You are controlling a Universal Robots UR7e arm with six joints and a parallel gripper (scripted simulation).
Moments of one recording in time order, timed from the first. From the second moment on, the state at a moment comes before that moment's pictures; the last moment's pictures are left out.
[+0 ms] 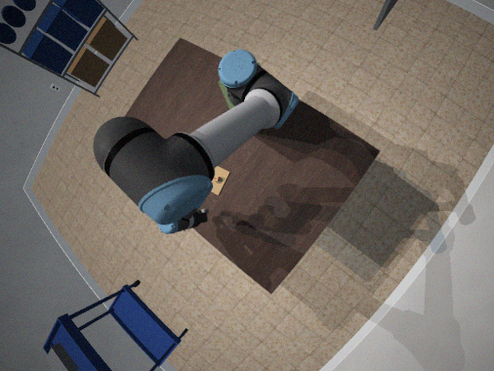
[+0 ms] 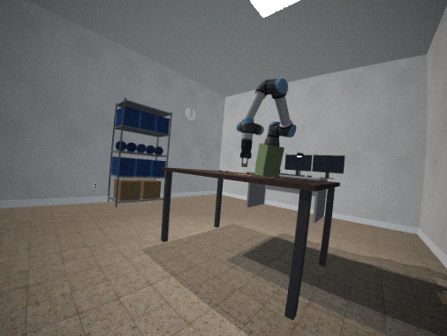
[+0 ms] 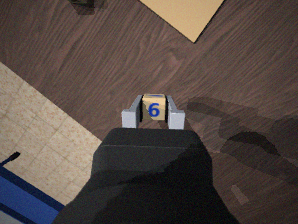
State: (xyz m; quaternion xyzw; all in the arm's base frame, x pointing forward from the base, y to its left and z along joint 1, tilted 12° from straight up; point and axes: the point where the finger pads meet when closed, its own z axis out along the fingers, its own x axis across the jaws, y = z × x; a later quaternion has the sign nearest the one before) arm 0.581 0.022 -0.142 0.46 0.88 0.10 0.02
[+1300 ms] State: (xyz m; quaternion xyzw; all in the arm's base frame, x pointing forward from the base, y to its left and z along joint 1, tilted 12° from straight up) arm 0.582 0.039 -0.145 0.69 0.72 0.11 -0.01
